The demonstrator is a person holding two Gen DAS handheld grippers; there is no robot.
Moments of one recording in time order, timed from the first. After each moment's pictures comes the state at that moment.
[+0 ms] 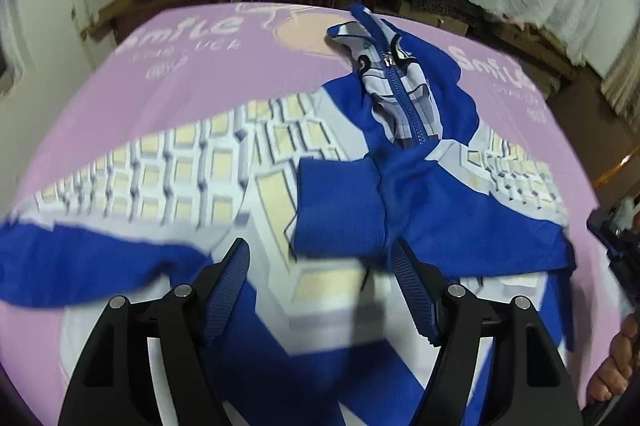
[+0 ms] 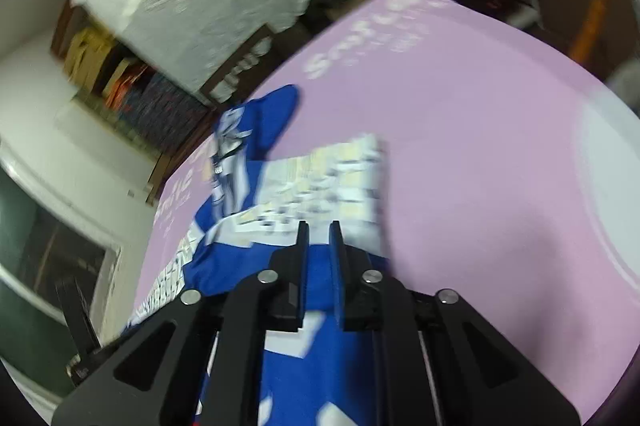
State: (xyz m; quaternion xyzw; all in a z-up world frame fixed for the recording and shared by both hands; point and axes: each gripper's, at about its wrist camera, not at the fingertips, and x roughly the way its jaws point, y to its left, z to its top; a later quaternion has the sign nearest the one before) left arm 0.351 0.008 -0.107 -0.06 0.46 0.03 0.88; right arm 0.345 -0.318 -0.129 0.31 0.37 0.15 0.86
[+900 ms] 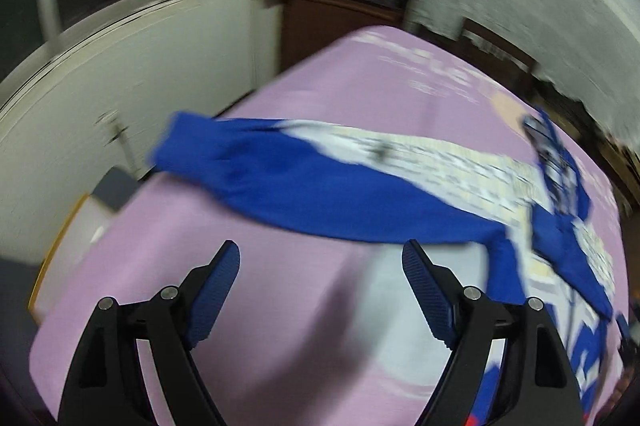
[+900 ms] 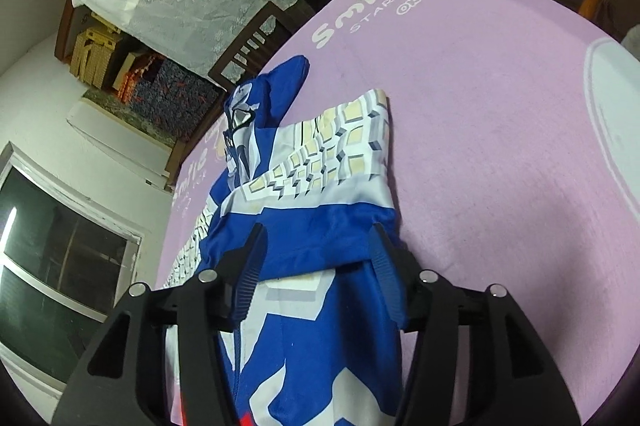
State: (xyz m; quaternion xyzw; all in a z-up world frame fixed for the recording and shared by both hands) left arm 0.188 0.216 -0.077 -0.20 0.40 0.25 0.86; right arm 0.329 -0.329 -0.147 0.36 0.40 0.17 0.82
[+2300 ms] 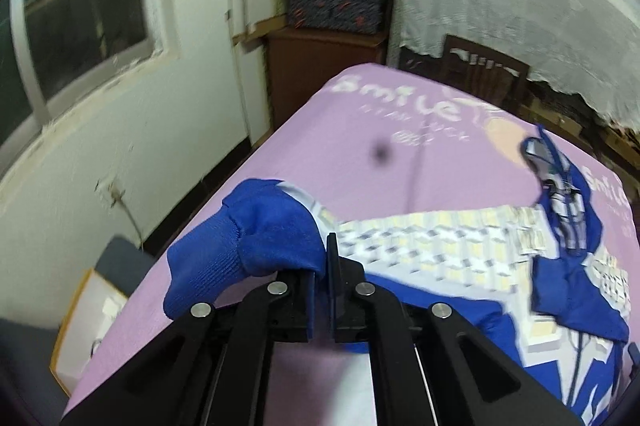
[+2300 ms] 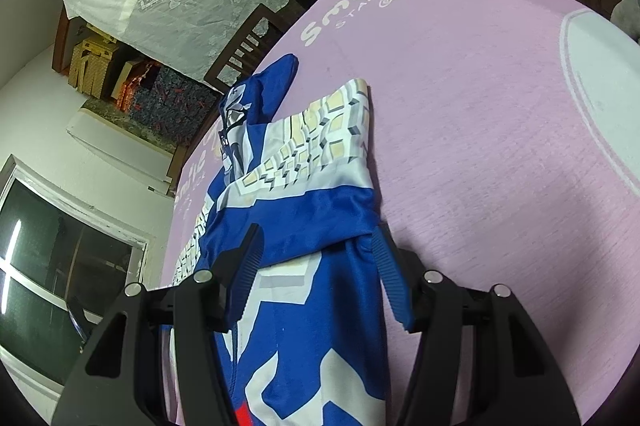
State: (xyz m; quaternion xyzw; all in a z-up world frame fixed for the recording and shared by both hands) left arm 0.268 0.198 -0.036 -0.10 0.37 0.24 0.89; right arm 0.315 -0.335 -0.156 0.38 0.40 0.17 0.81
